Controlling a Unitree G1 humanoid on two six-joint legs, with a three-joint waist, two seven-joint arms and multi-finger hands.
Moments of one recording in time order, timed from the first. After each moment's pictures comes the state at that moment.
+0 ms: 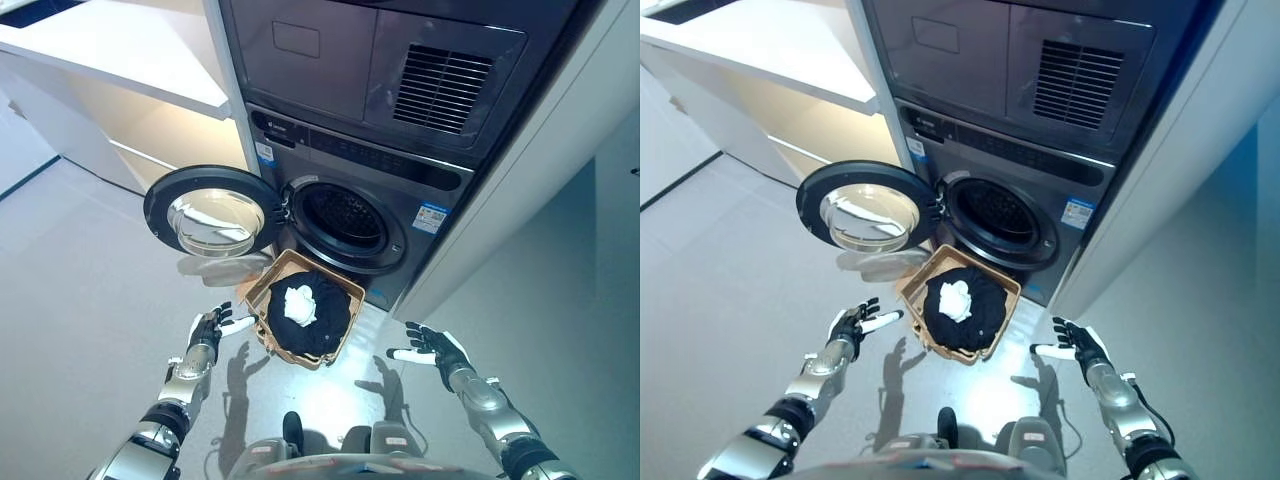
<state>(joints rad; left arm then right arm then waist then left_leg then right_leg) -0.24 0.36 -0.31 0.94 -0.35 -0.07 0.17 -0.04 -0.42 0.29 0.75 0.23 -0.07 -0.01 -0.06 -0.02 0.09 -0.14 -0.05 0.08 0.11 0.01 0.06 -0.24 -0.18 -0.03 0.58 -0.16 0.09</state>
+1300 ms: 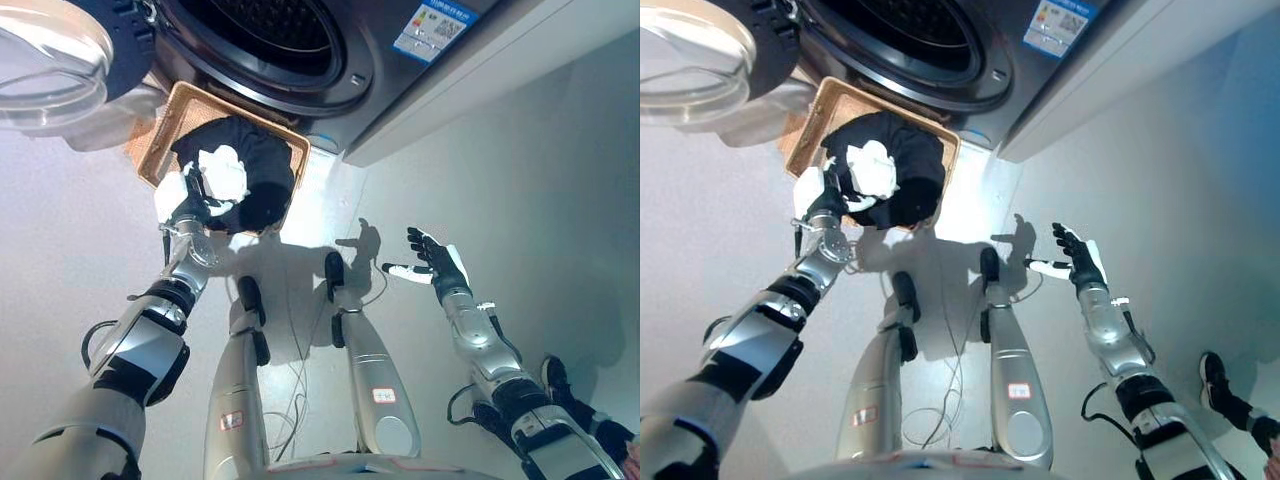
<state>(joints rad) -0.89 0.45 -0.51 1.16 0.05 0.00 0.60 -0.24 -0.49 0.32 0.57 0.22 -0.21 -0.23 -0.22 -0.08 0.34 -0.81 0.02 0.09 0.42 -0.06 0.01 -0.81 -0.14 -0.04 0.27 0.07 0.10</state>
